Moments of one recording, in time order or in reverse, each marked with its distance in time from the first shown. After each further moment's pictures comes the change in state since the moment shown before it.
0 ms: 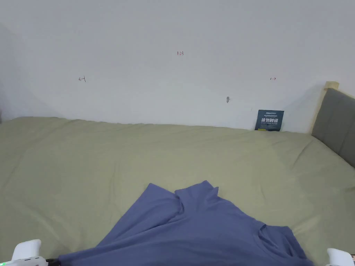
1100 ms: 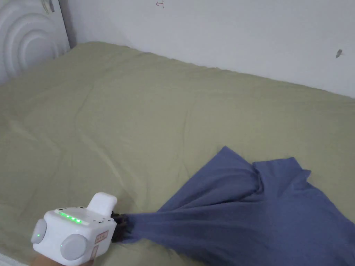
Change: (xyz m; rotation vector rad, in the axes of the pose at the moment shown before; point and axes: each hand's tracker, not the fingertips) left arm -0.035 0.018 -0.061 -0.123 -0.010 -0.234; right arm -0.174 -0.012 0.081 0.184 0.154 0.258
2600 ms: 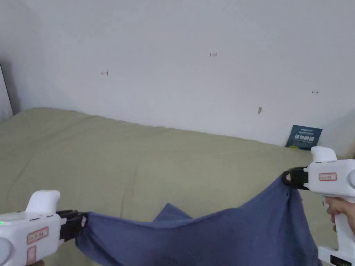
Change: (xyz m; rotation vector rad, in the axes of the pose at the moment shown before) left arm 0.044 0.155 0.111 0.344 -0.153 0.095; right arm 0.077 0.297 -0.117 0.046 0.065 0.019
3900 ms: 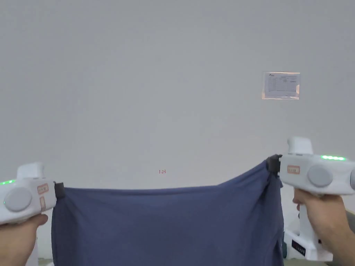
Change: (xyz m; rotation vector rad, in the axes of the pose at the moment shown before) left arm 0.070 0.340 -0.127 0.436 0.131 0.046; right arm 0.051 0.242 0.028 0.583 -0.240 -0.007
